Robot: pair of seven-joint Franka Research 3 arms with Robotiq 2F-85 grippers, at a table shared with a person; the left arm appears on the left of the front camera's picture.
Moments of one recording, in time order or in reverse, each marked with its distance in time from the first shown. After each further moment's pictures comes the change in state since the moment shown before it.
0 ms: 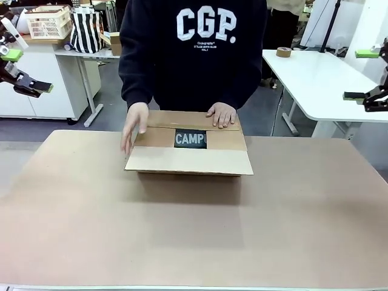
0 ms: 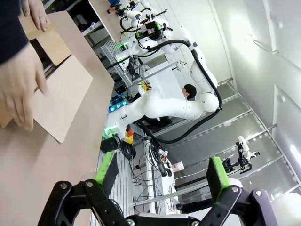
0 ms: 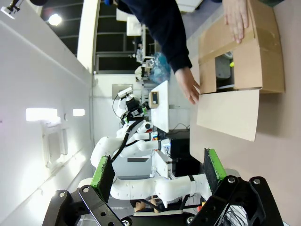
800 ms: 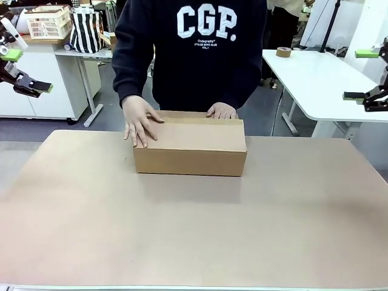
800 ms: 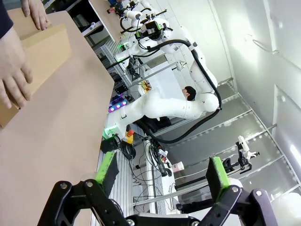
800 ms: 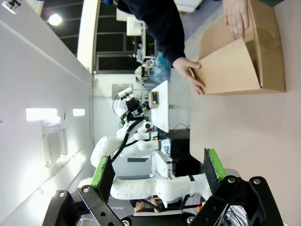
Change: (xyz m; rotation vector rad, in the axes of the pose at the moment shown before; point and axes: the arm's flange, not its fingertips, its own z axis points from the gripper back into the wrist) left arm 0.000 0.000 0.000 0.000 0.000 0.000; right arm 0.000 0.000 0.000 0.000 0.000 0.000
